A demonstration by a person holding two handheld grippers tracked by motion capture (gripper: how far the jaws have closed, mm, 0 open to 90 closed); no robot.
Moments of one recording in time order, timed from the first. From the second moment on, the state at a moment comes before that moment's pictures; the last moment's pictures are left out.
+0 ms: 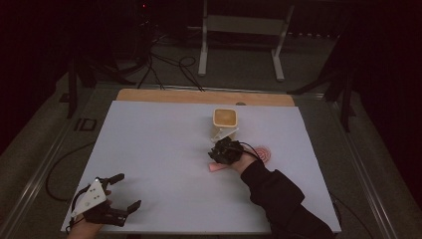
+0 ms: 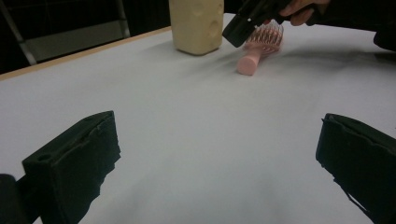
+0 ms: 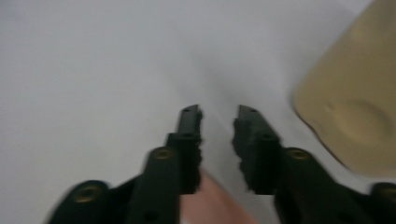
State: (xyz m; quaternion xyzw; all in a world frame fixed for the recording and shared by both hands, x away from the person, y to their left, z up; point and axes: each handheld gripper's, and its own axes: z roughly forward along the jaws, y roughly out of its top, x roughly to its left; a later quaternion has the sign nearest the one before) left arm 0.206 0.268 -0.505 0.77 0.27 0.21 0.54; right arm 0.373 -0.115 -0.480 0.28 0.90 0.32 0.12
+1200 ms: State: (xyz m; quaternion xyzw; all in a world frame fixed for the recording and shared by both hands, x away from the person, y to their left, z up) left arm 0.206 0.268 -0.505 0.77 0.27 0.21 0.54; right arm 0.365 -0.106 -0.497 0.27 0.92 0.26 0.08
